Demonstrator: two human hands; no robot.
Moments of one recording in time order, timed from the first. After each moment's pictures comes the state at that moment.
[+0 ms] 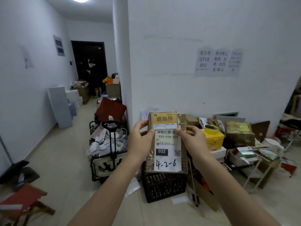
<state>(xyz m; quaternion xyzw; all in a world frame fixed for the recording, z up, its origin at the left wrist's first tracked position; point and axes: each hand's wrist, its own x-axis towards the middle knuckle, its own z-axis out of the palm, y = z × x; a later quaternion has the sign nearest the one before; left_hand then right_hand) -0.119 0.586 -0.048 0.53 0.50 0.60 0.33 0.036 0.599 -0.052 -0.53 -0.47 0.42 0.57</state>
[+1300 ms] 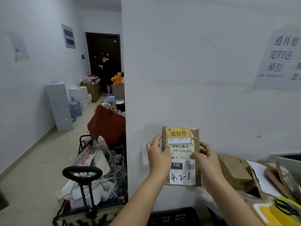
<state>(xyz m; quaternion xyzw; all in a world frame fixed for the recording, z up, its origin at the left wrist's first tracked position) -0.090 1.231 -0.118 0.42 0.57 0.62 0.33 0.036 1.229 -0.107 -0.54 -0.45 0.47 0.54</state>
